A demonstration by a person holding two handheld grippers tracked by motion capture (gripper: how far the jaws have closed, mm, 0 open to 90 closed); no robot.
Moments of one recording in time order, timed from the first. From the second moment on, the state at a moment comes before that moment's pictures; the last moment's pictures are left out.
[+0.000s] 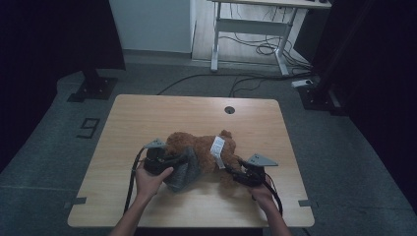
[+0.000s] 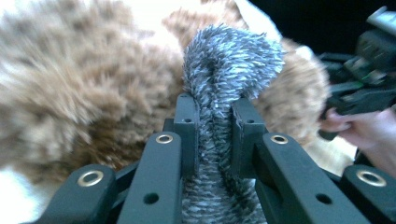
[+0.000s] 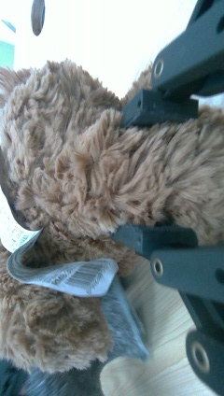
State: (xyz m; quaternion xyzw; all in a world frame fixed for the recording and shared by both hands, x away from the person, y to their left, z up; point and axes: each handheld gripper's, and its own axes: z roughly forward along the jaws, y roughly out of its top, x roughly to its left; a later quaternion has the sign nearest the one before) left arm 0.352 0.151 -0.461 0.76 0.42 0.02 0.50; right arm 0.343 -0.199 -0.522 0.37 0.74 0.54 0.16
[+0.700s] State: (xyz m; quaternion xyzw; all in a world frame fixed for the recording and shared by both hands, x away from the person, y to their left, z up) left arm 0.397 -0.009 -0.430 0.83 0.34 0.02 0.44; right arm 0.334 -0.196 -0.535 0.35 0.74 0.54 0.19
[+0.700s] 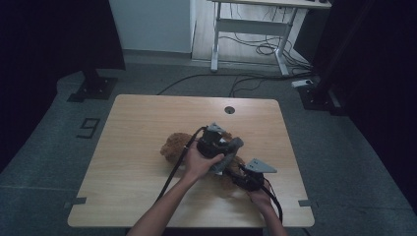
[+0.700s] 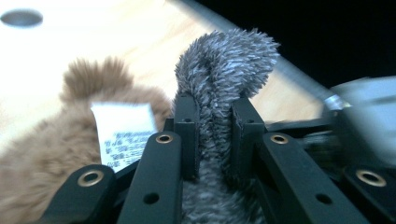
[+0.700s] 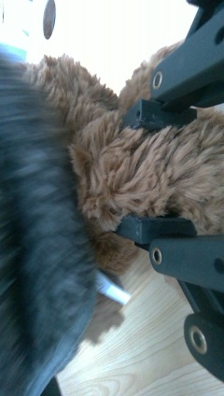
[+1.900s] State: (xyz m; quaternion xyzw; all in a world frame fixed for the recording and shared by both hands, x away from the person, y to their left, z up) left arm 0.391 0.182 -0.448 0.75 0.44 0.13 0.47; right arm 0.336 -0.198 -0.542 0.38 0.73 0.54 0.16
